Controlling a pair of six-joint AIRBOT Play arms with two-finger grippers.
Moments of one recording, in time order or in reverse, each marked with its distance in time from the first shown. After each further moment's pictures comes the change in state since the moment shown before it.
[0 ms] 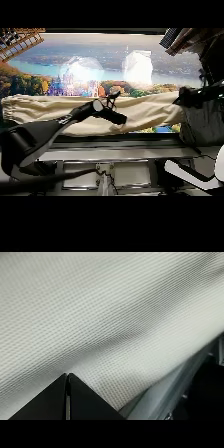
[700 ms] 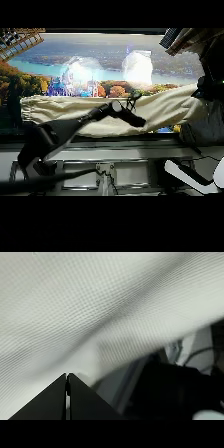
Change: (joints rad) left arm -0.039 -0.150 0.296 -0.100 -0.149 0.066; right arm 0.002 0.046 0.243 -0.114 0.147 0.081
